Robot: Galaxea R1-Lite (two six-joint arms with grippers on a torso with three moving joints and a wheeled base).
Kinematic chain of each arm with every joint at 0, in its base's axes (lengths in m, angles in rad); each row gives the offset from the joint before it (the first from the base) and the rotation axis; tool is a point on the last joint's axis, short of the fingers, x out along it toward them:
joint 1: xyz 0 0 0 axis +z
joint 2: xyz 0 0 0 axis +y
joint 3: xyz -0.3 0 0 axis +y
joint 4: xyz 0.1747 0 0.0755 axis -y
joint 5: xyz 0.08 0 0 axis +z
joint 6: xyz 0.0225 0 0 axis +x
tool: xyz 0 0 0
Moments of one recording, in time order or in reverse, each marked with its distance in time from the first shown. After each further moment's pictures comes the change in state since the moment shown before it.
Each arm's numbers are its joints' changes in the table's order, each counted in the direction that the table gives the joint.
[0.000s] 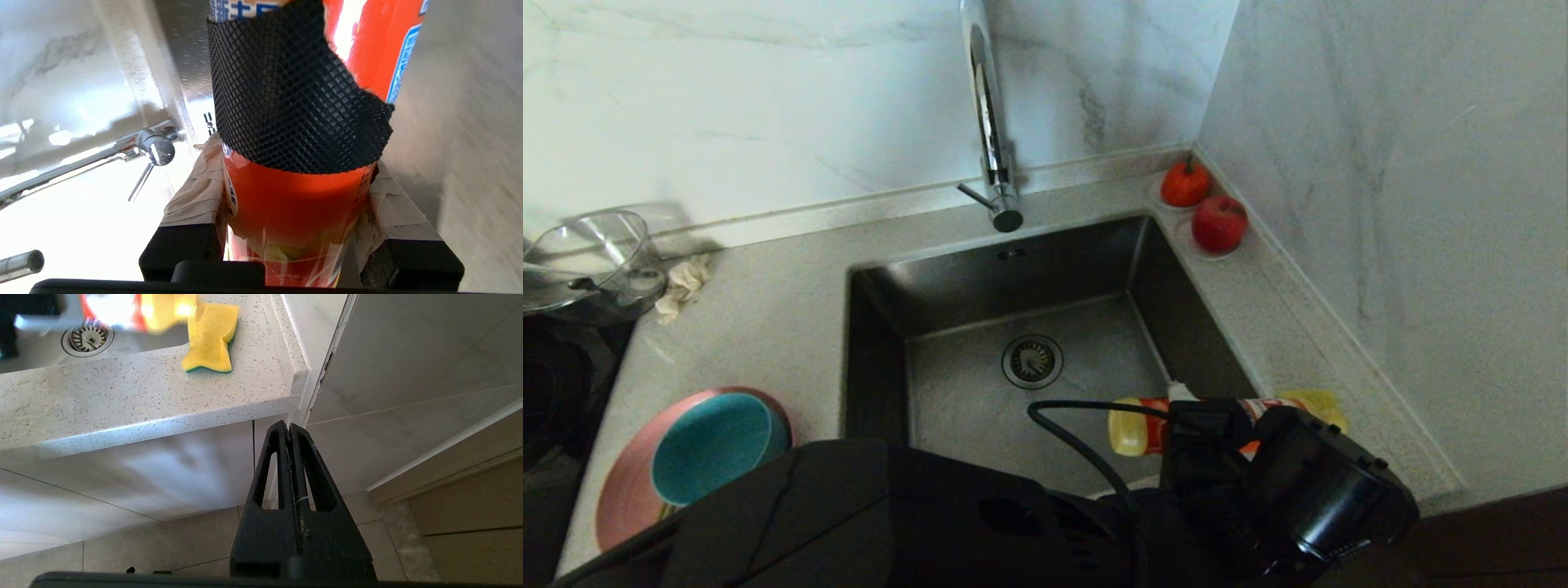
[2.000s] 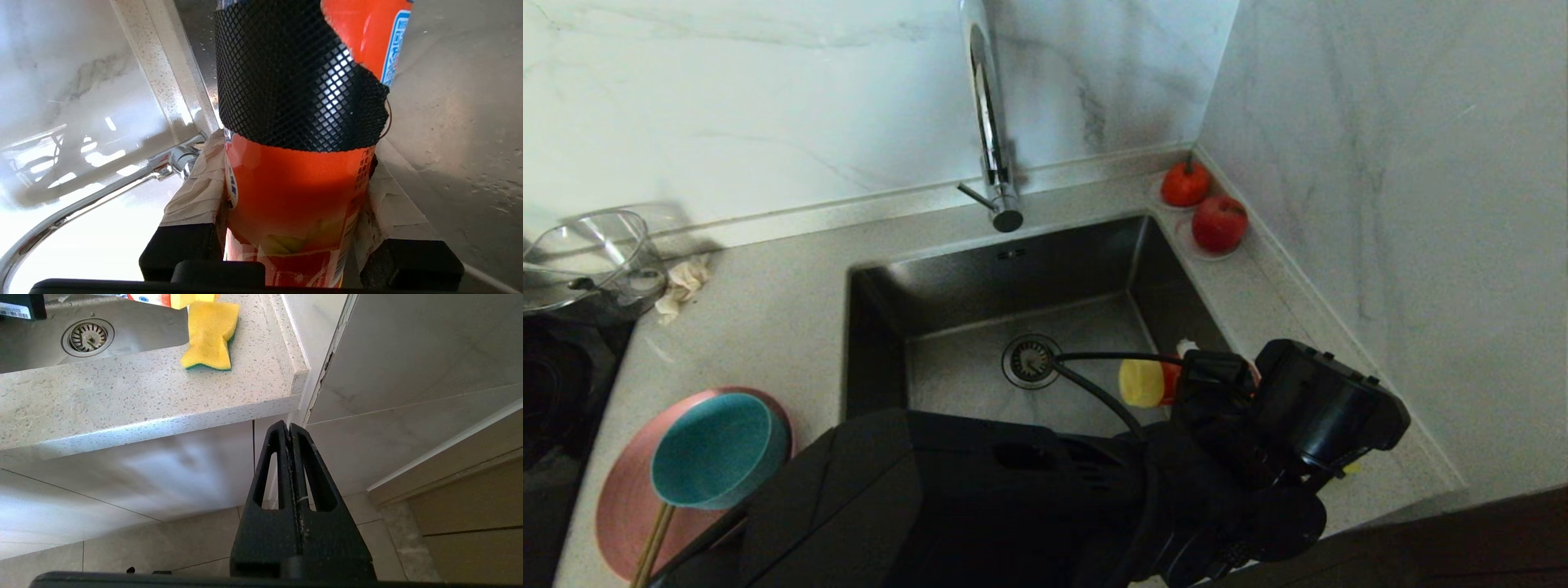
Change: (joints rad) left arm 0.054 0.084 -0.266 -0.111 -0.016 0.168; right arm 0.000 0.000 -0.001 0.000 0.000 0.000
